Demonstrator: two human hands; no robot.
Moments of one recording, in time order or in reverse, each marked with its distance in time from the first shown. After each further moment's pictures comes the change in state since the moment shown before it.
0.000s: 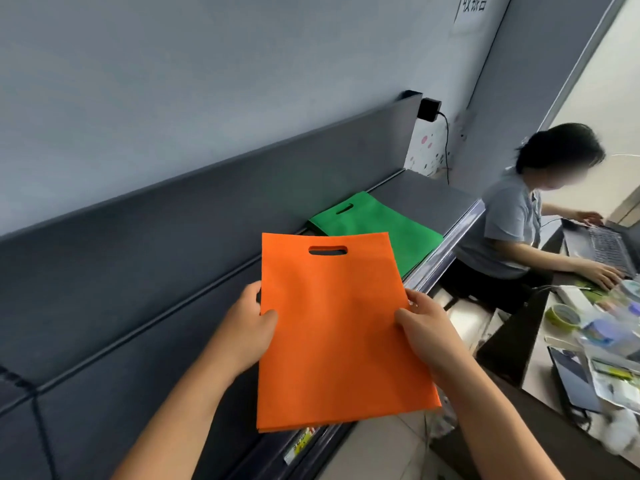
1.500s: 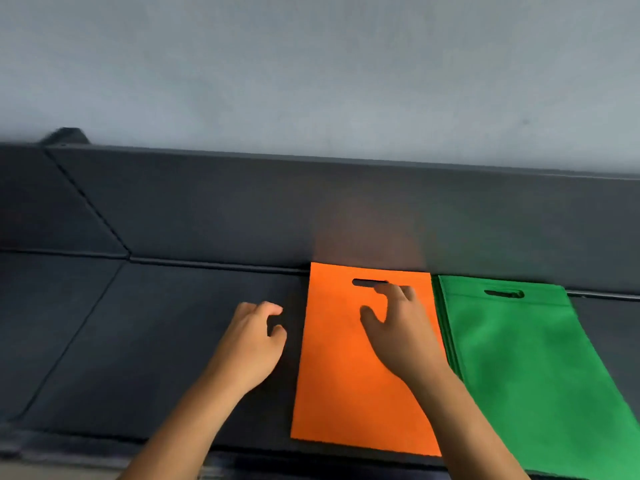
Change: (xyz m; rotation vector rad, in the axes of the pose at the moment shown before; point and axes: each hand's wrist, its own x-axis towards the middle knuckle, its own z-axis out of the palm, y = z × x) left_hand 0.097 -0.009 0.079 0.179 0.680 -0.467; right_hand 0.237 -0.081 0.100 -0.591 -0.644 -0.779
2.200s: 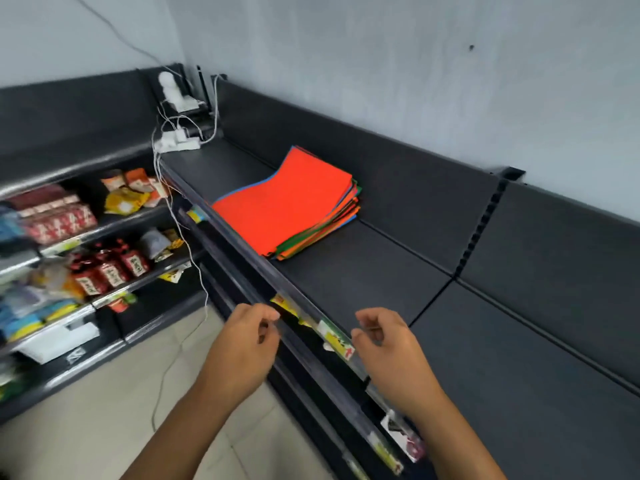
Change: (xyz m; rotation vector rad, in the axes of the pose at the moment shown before) left_hand -0.231 -0.344 -0.252 -0.169 0.700 -0.391; right_hand -0.148 -0.368 0.271 0.309 -0.665 -0.504
